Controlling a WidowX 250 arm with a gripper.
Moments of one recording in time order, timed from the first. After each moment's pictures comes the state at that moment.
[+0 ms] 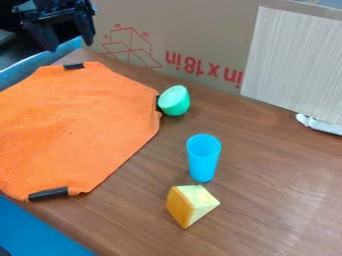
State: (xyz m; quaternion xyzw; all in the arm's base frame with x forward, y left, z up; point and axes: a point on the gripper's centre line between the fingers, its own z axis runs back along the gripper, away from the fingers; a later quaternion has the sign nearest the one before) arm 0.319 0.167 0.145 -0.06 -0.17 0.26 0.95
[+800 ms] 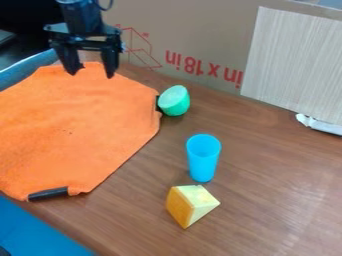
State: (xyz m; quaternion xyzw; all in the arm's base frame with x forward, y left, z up) arm 0.322 0.128 0.114 0.01 -0.11 0.18 0.98
